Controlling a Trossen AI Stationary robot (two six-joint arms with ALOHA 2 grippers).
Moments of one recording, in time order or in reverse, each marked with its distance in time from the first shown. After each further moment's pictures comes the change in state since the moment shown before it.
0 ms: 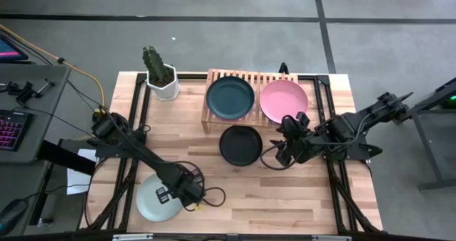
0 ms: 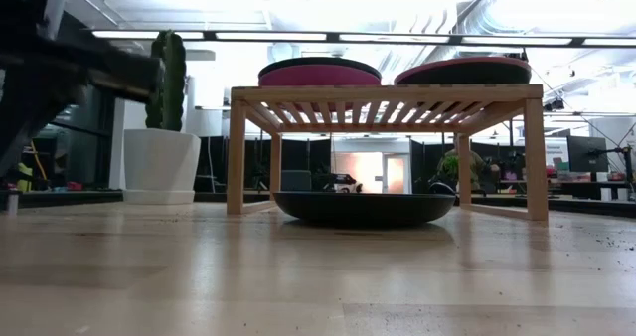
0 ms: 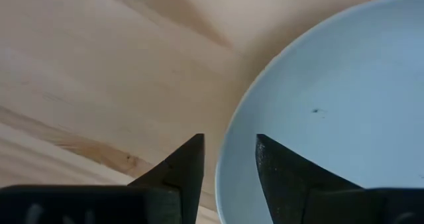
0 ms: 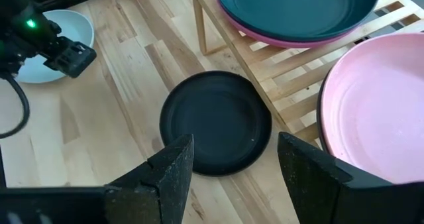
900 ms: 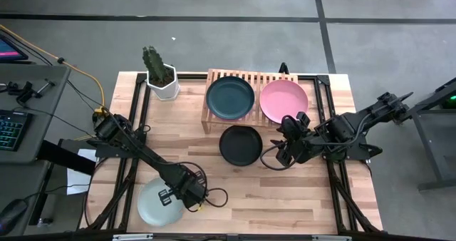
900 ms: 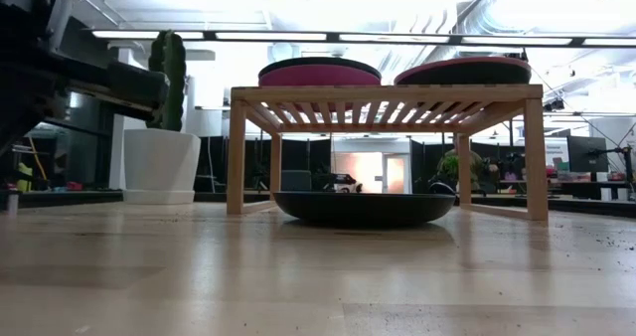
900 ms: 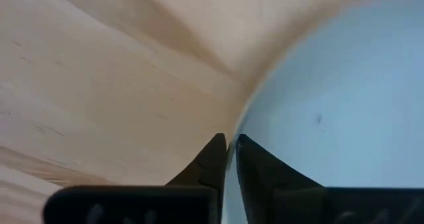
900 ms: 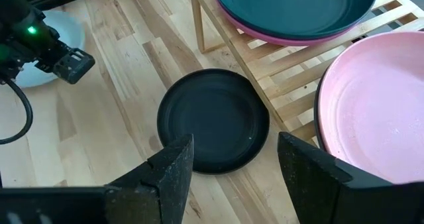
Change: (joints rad) left arm 0.010 0.037 0.000 0.062 0.054 0.000; right arm 0.000 0.000 0.000 -0.013 0.000 0.000
